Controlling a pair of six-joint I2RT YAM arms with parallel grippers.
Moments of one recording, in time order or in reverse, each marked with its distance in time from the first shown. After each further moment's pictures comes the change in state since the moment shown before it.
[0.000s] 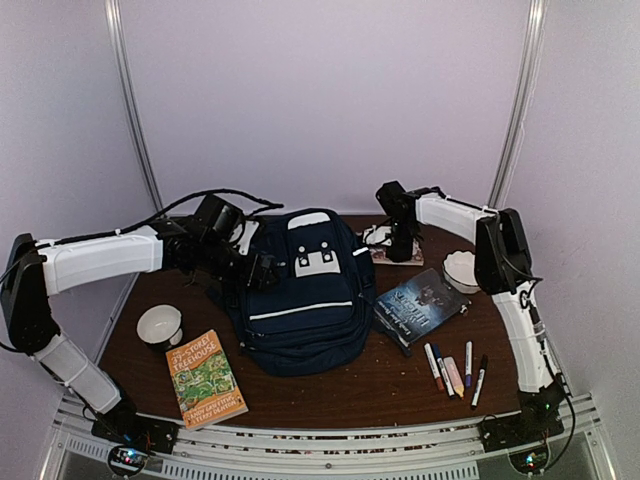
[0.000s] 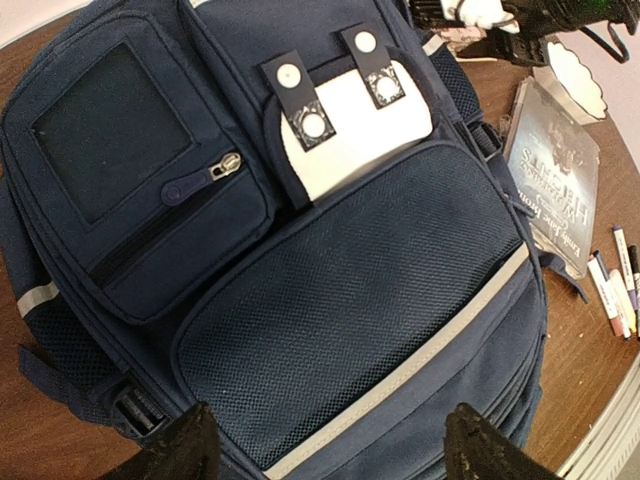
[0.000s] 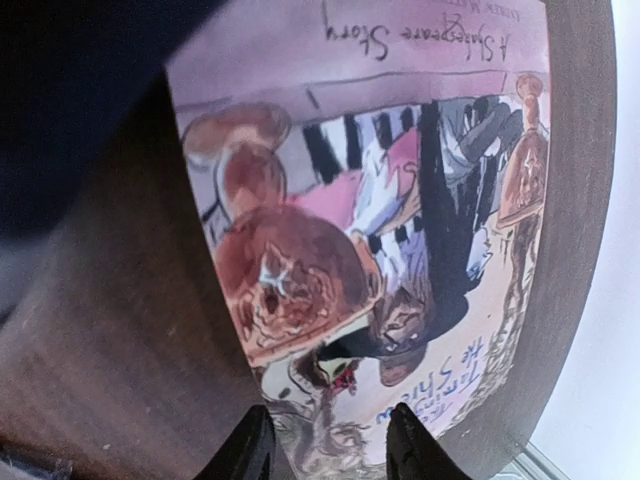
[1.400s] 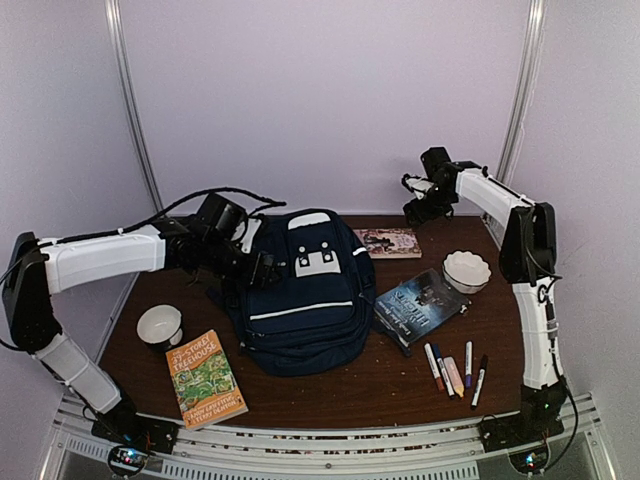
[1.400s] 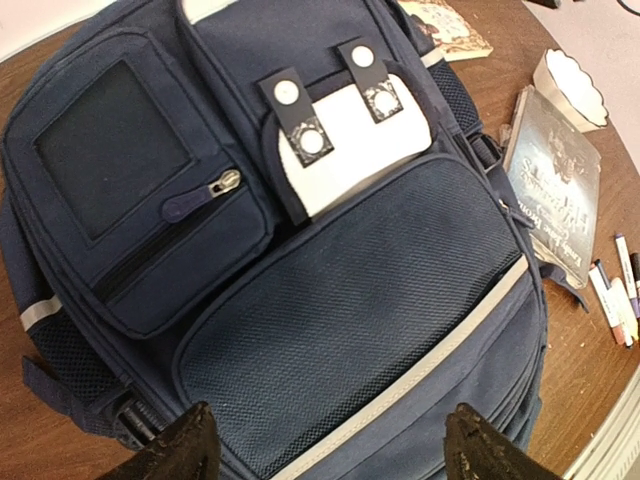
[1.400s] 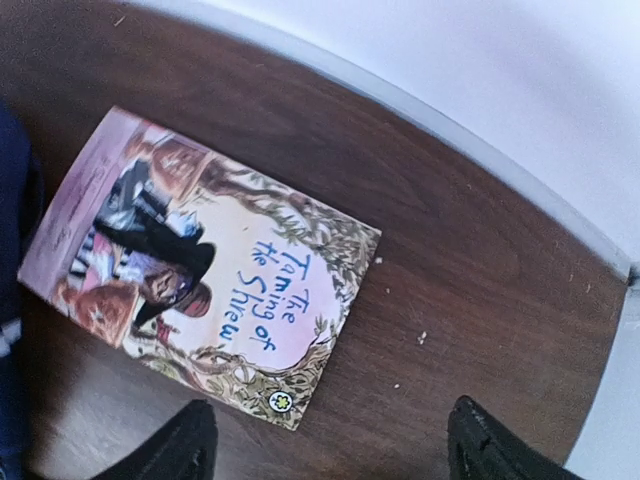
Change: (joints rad) left arm -0.007 0.006 0.006 0.020 -0.023 0.002; right arm -0.174 -0.088 0.109 0.002 -0.197 0.652
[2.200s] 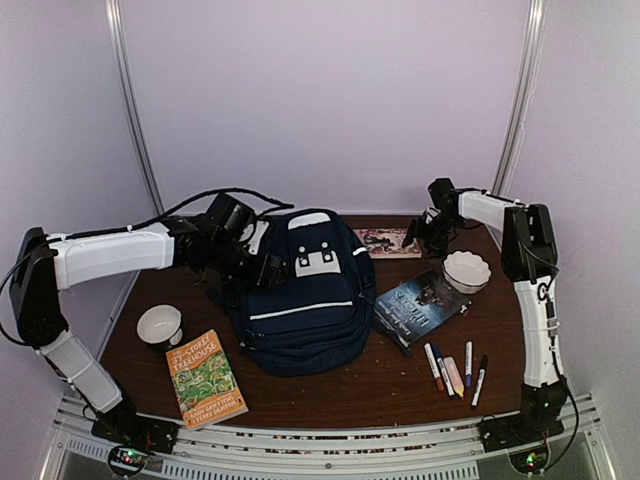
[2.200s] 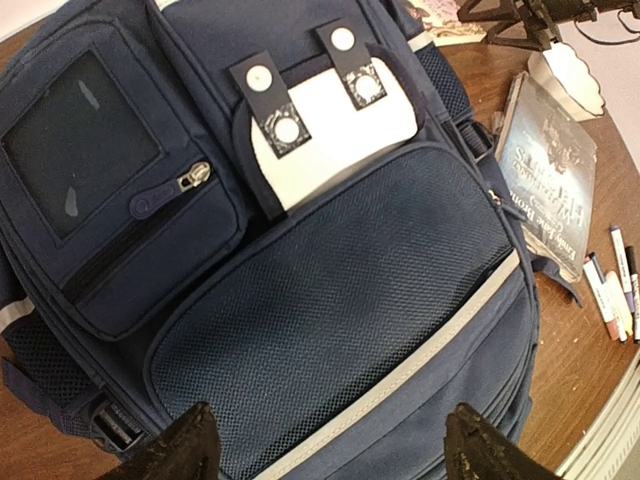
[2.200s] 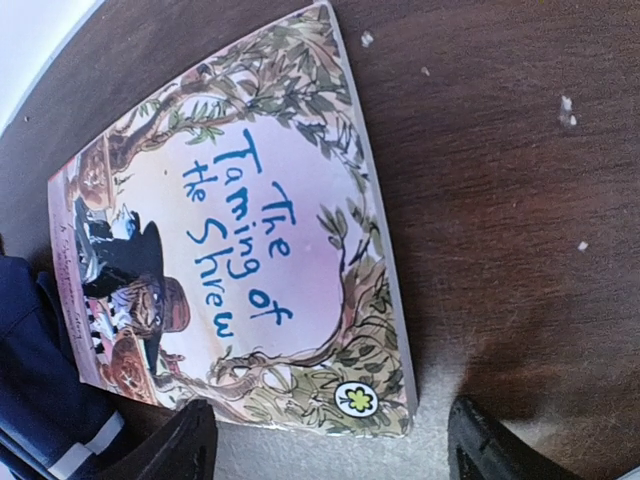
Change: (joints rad) left arm -0.023 0.054 0.051 -0.026 0.019 -0.018; right arm -0.084 0.045 -0.220 0.097 -0.298 0.805
